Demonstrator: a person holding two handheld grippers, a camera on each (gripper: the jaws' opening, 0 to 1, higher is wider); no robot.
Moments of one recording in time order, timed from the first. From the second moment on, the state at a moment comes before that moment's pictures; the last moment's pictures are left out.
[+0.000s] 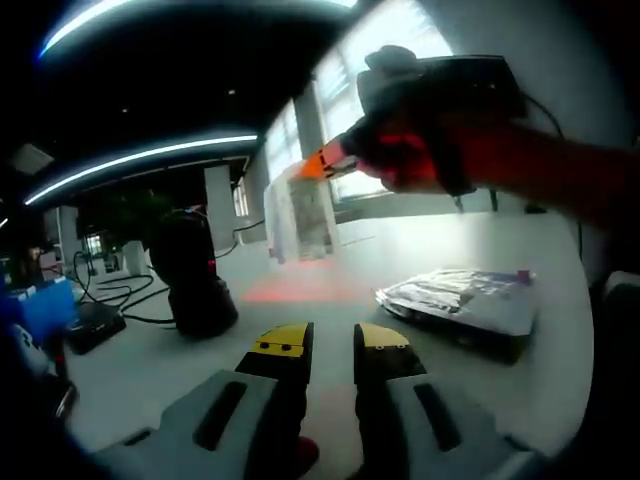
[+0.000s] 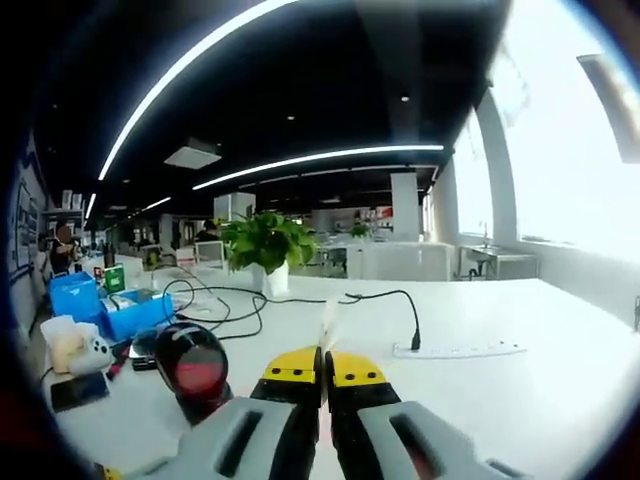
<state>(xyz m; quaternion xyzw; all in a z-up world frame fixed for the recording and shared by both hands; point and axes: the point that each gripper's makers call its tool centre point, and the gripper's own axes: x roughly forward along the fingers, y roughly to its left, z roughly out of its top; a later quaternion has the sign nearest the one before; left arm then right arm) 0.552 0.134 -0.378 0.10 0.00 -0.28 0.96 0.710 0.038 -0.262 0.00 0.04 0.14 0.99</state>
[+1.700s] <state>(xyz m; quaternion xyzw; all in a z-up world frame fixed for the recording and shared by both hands) 0.556 0.134 -0.380 0.11 0.01 -0.27 0.96 0.660 -0.050 -0.255 -0.12 0.10 0.29 0.95</state>
